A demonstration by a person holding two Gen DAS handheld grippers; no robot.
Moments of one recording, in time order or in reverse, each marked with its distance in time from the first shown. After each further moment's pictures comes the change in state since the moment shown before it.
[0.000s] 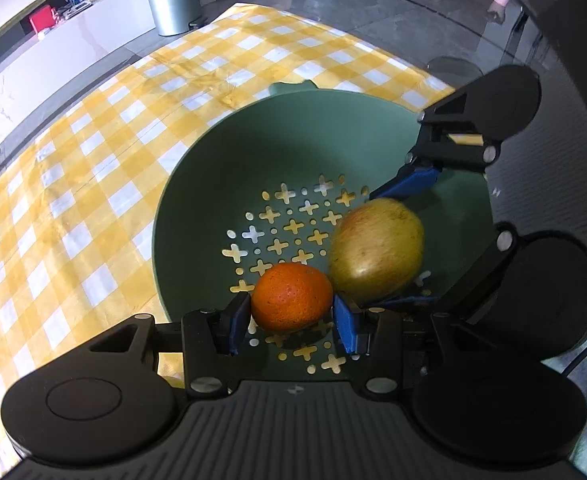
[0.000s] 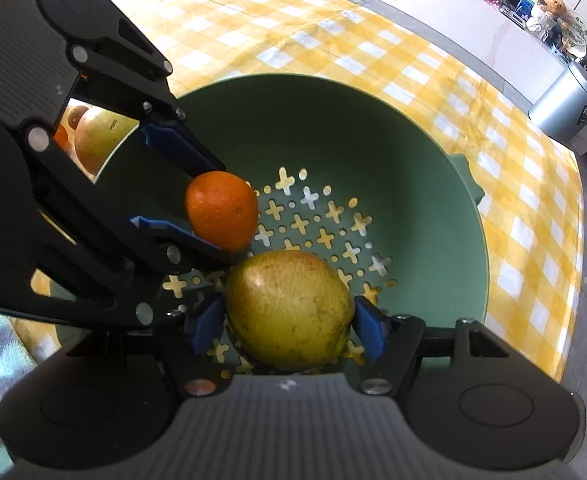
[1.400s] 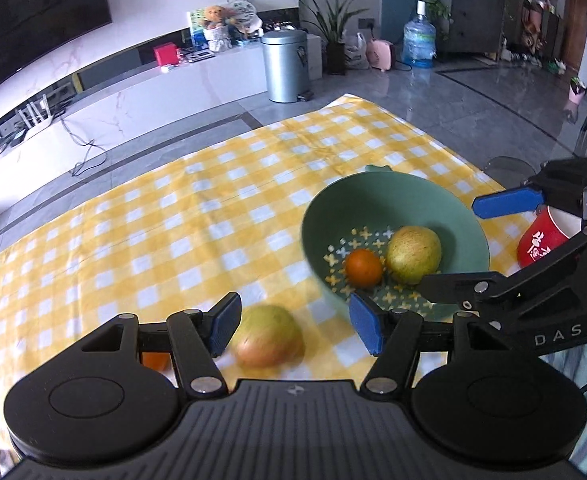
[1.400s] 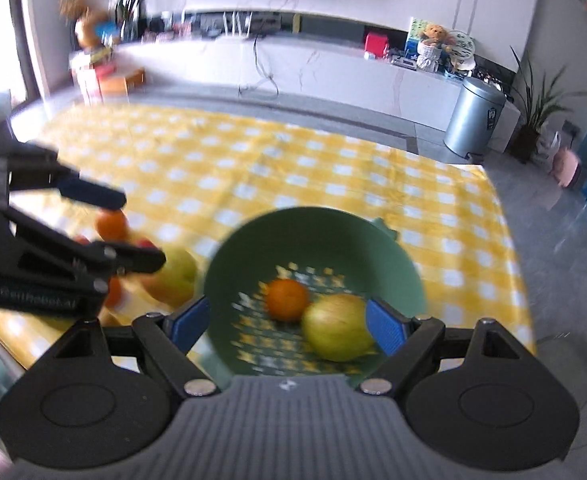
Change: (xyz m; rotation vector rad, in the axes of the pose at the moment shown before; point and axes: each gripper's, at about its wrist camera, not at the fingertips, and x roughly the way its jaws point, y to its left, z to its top) left arm -0.139 0.011 -0.078 -0.244 -0.265 0.222; right arm -0.111 0.054 -0.025 0.361 -0.376 -0.101
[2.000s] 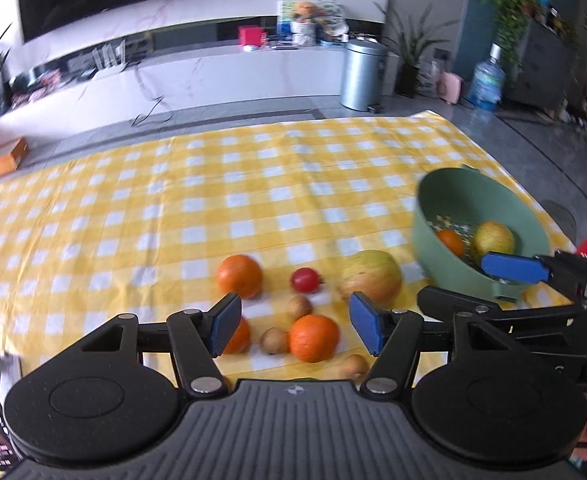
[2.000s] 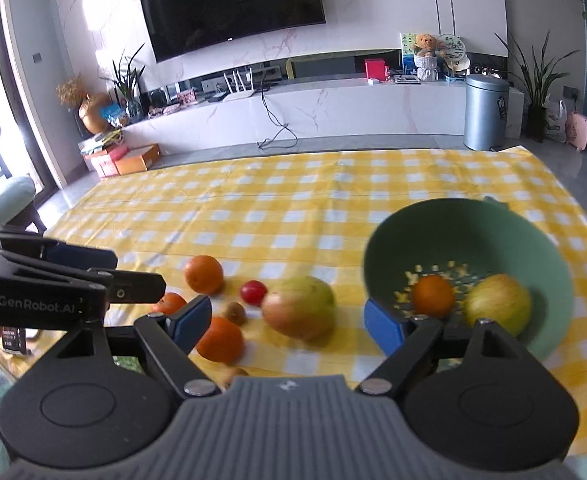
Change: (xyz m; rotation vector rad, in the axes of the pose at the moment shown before) left arm -0.025 0.090 -0.073 -0.257 -0.027 0.075; right arm 0.026 0.101 -0.030 0.186 -0.165 0.062
